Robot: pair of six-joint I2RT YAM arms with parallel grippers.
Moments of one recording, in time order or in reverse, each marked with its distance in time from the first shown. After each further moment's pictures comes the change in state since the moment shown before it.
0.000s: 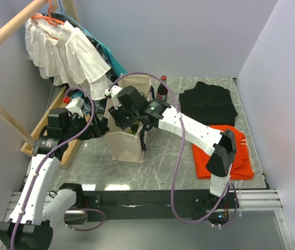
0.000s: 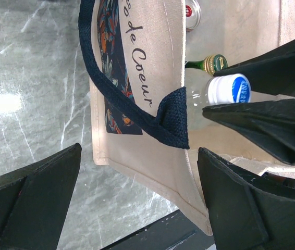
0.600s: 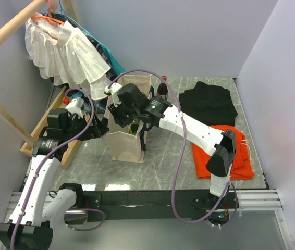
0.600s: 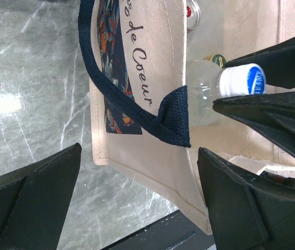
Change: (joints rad) left arm 0.000 -0.009 -0.004 0.001 -0.001 -0.003; right arm 0.000 0.000 0.044 -0.009 0.011 -0.003
